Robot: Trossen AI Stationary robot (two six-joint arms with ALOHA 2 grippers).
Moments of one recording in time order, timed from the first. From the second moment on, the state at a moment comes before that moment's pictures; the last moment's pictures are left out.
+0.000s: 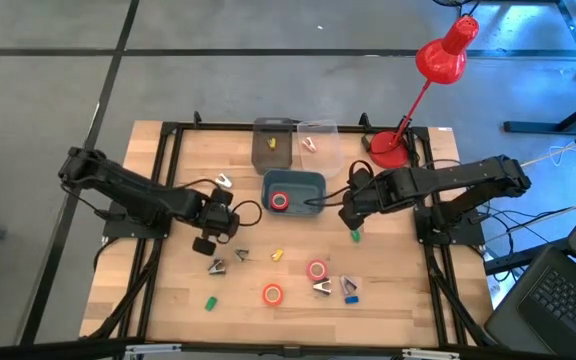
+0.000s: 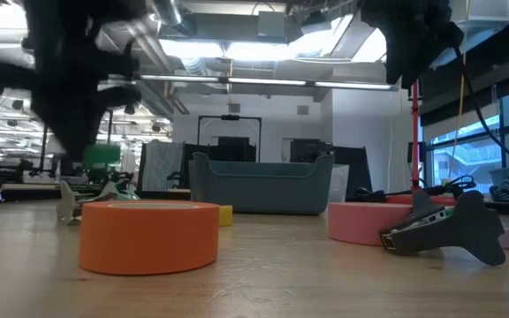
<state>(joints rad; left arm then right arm) -0.22 1.32 0.84 -0.89 -0.23 0.07 0.19 1.45 1.33 -1.32 0.37 0.98</state>
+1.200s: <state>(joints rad) 0.25 1.83 1.56 -0.89 0.13 0.70 0.12 1.12 1.36 -1.51 0.75 1.29</state>
